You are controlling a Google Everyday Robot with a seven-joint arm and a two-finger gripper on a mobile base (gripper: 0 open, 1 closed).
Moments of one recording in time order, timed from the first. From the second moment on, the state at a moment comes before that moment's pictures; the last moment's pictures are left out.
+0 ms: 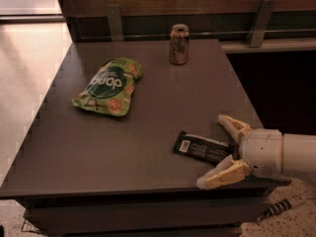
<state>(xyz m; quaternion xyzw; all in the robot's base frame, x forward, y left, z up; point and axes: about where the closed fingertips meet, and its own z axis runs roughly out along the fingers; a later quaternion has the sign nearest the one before) 0.423 -0.119 0.811 -0.45 0.70 0.29 0.48</state>
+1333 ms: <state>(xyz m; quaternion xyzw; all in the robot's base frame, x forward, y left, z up) 0.426 -0.115 0.808 -0.44 0.69 0.29 0.49</state>
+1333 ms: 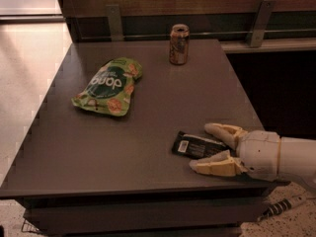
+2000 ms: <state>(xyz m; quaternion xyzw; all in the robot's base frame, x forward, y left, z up) 0.426 -0.113 0.808 -0.44 0.69 0.29 0.49</state>
